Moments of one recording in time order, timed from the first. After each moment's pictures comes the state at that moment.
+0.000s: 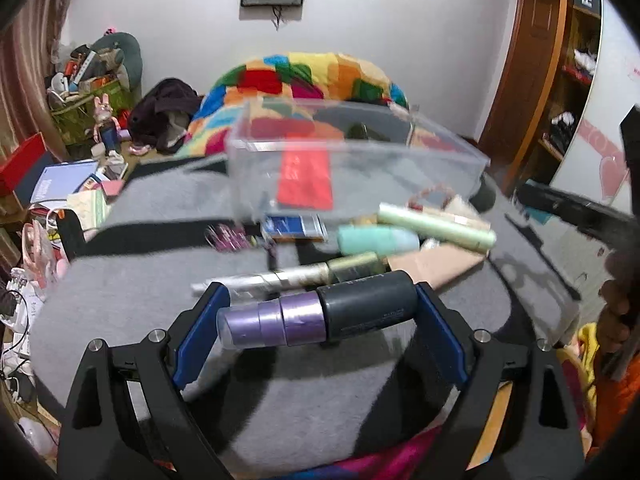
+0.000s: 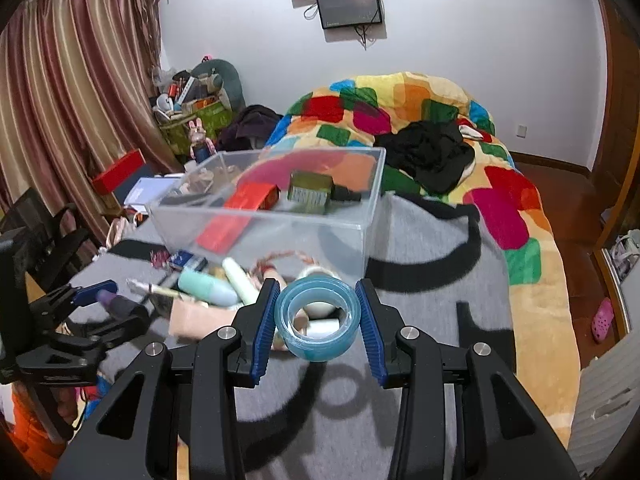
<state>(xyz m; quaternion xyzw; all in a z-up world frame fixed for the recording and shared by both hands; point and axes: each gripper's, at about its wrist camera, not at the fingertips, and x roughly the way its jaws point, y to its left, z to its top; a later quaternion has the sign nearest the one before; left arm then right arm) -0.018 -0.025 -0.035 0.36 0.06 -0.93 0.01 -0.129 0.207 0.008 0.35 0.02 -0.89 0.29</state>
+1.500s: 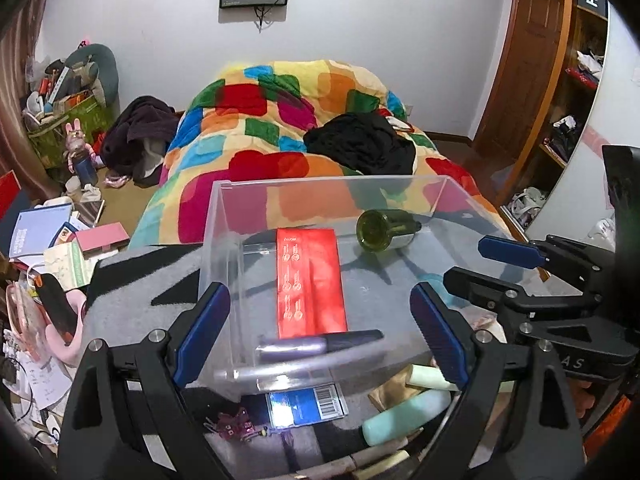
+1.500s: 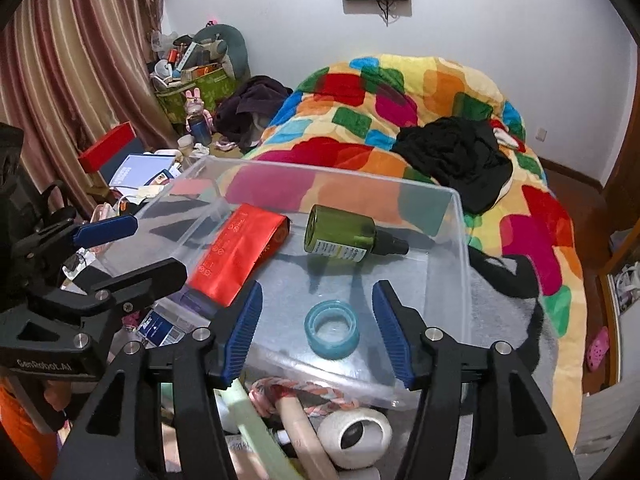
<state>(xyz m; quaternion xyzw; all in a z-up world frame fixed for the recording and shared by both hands) -0.153 -0.047 -0.004 0.38 0.05 -0.93 -0.02 -0.214 0.113 0.004 0.39 0.08 -0.87 0.30</state>
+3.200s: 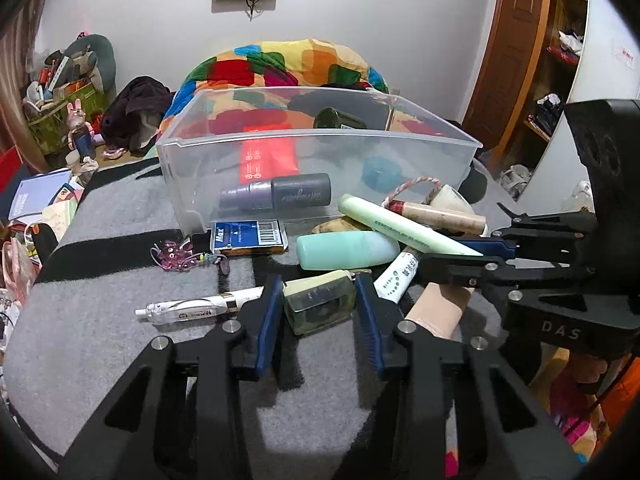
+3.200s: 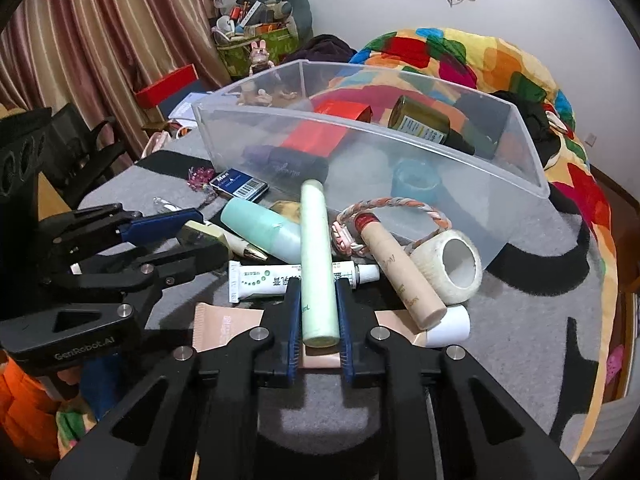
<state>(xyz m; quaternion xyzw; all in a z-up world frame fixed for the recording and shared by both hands) -0.051 -0.002 -0.057 0.39 0.05 -0.92 -0.03 -0.130 0.133 -0.043 0.42 0.12 -0.81 0.39</state>
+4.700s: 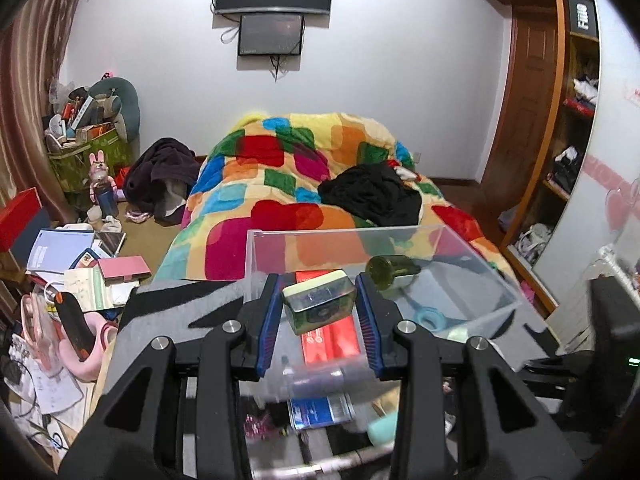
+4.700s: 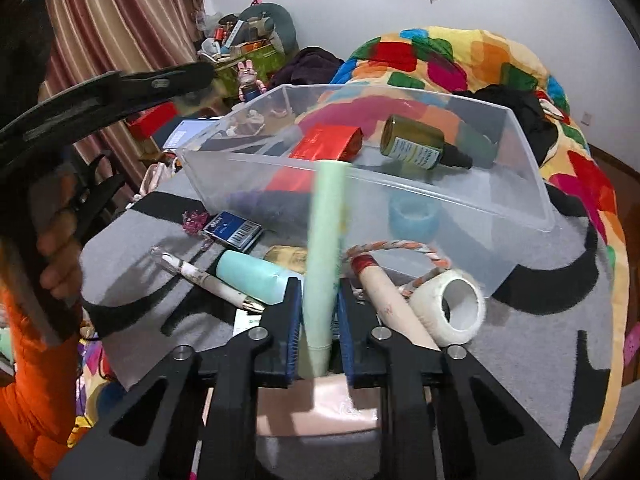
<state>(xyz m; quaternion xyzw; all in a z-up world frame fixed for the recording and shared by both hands) -0.124 -0.054 0.024 0.30 0.04 -0.95 0.02 -0.152 0.124 -0.034 0.42 0.06 -0.82 0.39</state>
